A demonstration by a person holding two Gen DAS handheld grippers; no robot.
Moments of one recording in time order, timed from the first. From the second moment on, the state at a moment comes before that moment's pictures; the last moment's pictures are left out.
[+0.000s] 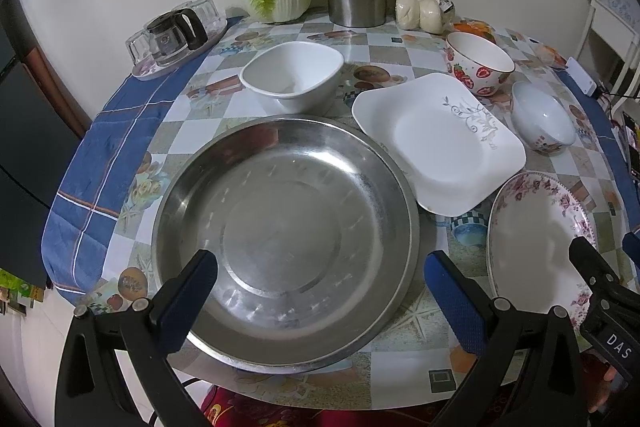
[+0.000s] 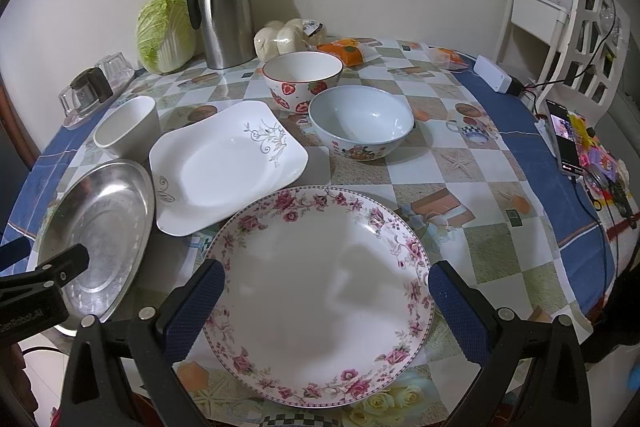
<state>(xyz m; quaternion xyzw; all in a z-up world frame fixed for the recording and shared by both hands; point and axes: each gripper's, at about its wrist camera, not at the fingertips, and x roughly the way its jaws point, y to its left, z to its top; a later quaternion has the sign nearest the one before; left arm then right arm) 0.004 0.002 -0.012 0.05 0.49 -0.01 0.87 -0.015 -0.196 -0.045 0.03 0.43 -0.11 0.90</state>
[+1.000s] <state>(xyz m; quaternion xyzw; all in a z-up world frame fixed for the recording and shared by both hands) 0.003 0.006 -0.018 0.05 0.50 0.00 0.87 -0.012 -0.192 -0.052 0.03 0.44 -0.10 0.89</state>
